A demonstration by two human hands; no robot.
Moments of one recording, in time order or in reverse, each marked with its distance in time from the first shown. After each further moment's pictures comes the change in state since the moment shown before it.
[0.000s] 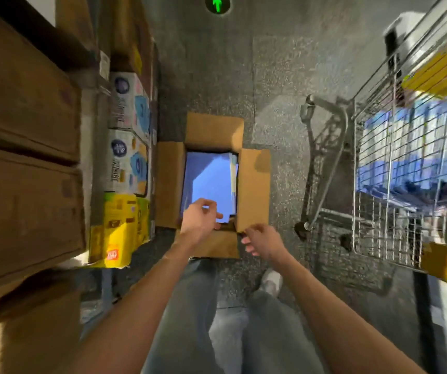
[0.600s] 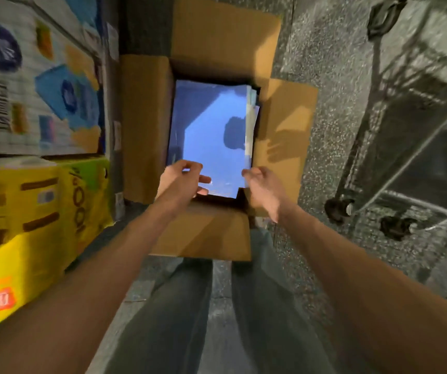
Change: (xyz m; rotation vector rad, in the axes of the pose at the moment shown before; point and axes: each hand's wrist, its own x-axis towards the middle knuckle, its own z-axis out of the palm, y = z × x) left_hand 0.254 -0.136 0.036 -0.100 0.012 -0.222; right_hand 0.293 0.017 0.073 0.009 0.065 0.024
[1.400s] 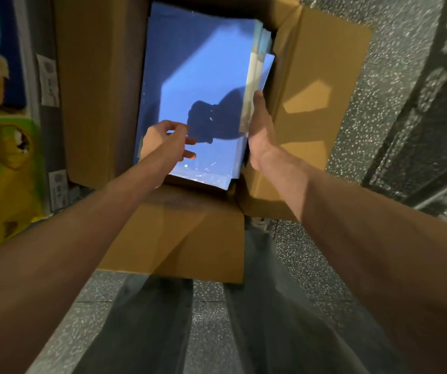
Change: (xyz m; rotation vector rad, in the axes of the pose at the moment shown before) left_hand 0.151 -0.056 0.059 0.002 0.104 0.021; right_hand 0.190 0.017 0.048 0.323 0.058 0.105
